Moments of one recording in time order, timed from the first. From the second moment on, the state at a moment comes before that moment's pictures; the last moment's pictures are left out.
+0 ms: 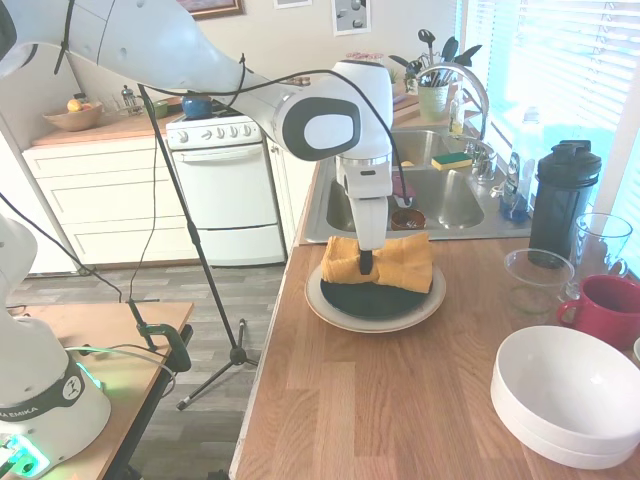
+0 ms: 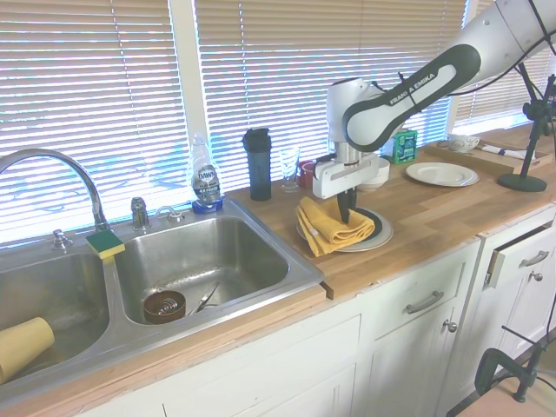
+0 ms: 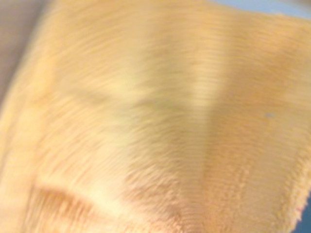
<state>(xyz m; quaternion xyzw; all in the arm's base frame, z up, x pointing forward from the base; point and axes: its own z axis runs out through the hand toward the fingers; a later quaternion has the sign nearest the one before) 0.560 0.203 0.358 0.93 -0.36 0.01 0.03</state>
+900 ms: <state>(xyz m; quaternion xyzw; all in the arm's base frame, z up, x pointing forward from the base) 0.566 0.143 0.345 0.92 -0.39 0.00 0.04</state>
